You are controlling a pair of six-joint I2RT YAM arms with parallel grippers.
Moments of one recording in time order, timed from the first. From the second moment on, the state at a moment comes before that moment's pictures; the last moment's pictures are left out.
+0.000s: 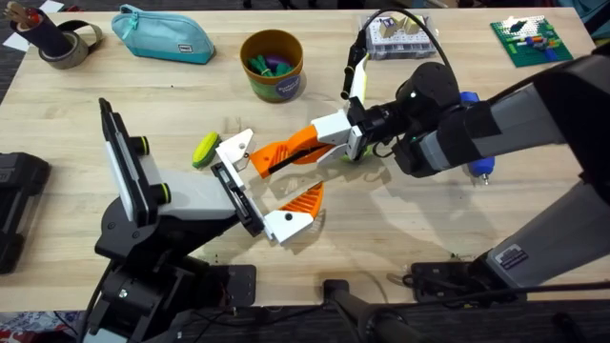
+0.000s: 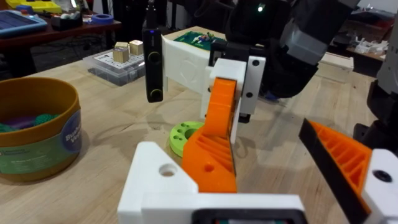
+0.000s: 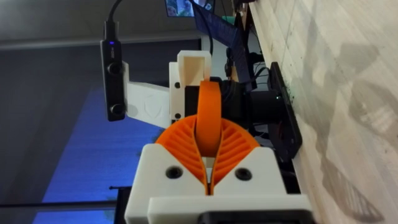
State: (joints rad) left arm -0.32 0.00 0.00 -0.06 0.68 -0.09; right arm 0.45 1.88 0.58 1.43 -1.41 1.73
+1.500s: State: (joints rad) left arm -0.32 0.00 0.01 -0.06 0.67 -0.09; right arm 0.46 1.80 0.58 1.32 -1.40 1.59
